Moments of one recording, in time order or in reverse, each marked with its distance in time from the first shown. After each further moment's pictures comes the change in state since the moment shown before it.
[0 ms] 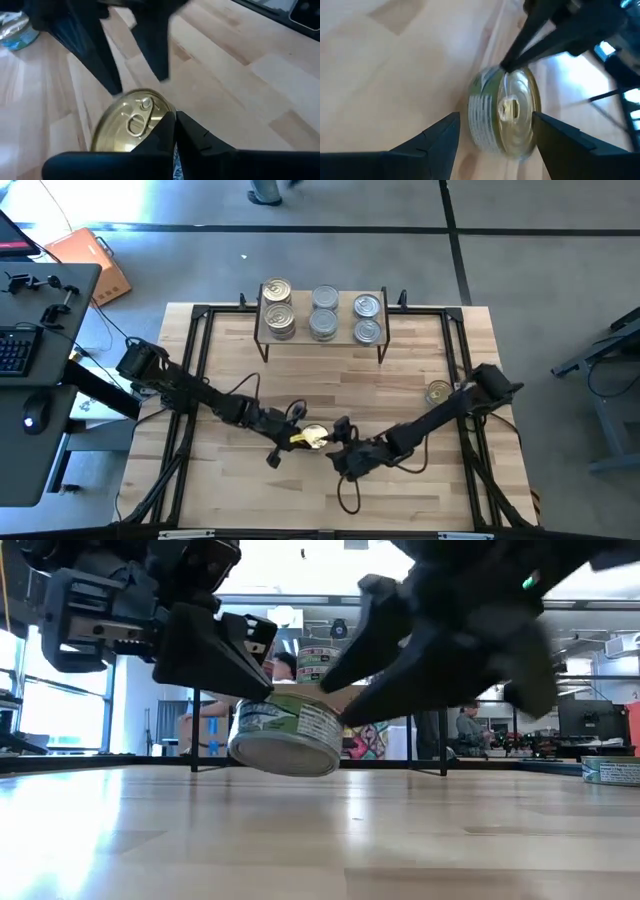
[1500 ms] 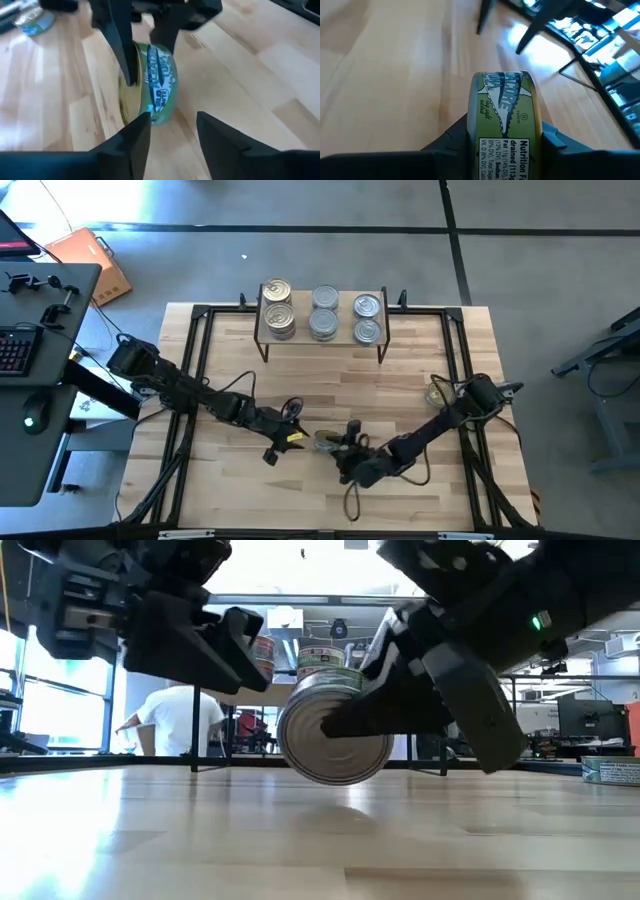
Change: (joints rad) left arm -0.007 -0.089 0.000 -0.150 -0.080 -0.023; right arm 0.064 0.125 -0.024 0.211 0.305 0.217
